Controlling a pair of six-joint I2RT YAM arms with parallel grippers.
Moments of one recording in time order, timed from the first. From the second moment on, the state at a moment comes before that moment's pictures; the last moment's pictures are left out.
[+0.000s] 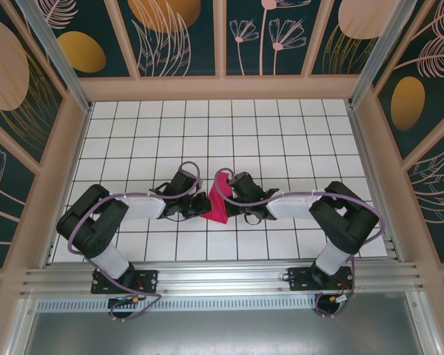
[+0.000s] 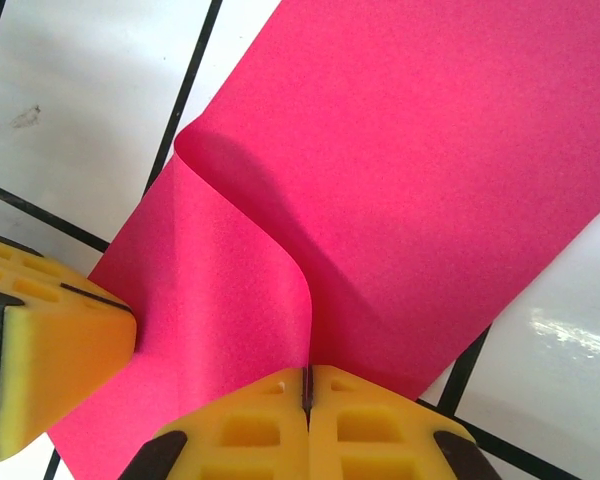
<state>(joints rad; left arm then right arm) -0.64 1.64 0.64 0.06 0.38 -0.88 0.86 1.66 0.73 0.01 -0.05 0.52</state>
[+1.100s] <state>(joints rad) -0.64 1.64 0.64 0.06 0.38 -0.88 0.86 1.67 0.73 0.01 -0.04 0.55</state>
